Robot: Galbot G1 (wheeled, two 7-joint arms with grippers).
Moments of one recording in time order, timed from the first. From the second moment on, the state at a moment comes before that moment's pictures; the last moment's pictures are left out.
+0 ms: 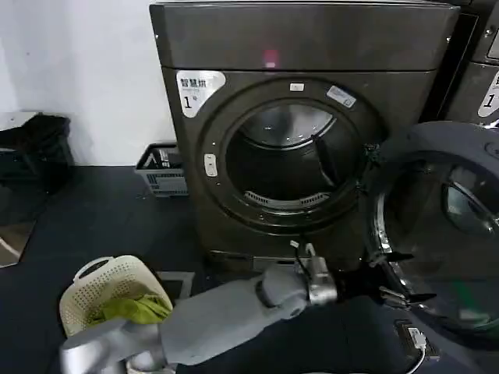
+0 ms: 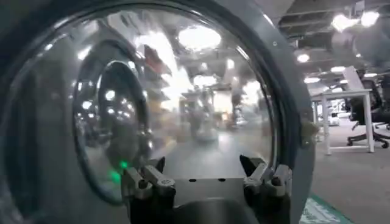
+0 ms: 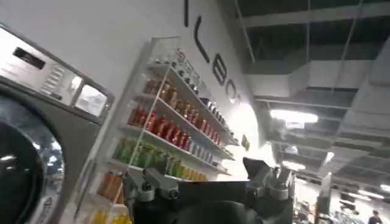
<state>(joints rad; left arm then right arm) 0.23 -1.45 0.79 -1.38 -0.79 -0.17 0.37 -1.62 1.06 2.22 1.91 0.42 -0.32 -0.19</state>
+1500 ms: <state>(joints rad) 0.22 -1.61 0.72 -1.30 -0.77 -0.29 0.32 -1.66 1.01 2.29 1.81 0.37 -0.24 -0.20</state>
